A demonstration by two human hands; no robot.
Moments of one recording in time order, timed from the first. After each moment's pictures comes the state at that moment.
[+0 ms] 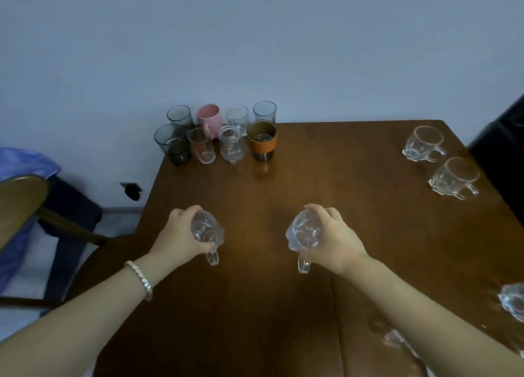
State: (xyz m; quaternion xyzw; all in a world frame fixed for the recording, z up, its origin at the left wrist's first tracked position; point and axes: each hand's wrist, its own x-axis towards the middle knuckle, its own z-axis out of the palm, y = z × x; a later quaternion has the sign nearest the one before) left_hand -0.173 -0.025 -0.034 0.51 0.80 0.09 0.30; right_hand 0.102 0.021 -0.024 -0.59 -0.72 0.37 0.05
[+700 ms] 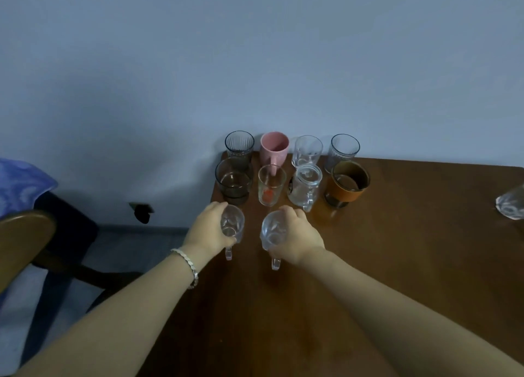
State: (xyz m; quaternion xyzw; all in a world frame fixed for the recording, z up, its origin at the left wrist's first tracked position) left_hand -0.381 0.122 -0.100 0.55 0.76 0.14 0.30; right_hand -0.200 0.155 -0.083 -0.60 -0.72 0.34 -0.01
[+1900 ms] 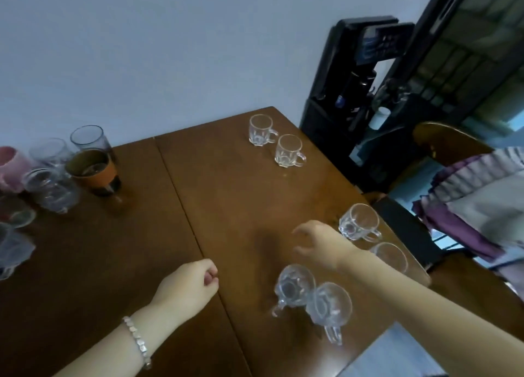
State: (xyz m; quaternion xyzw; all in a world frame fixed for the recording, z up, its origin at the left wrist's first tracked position) left_hand 0.035 -0.001 -0.057 0.73 0.57 -0.05 0.37; right_hand 0.303 -0.017 -0.037 -0.72 -0.62 0.30 -0.02
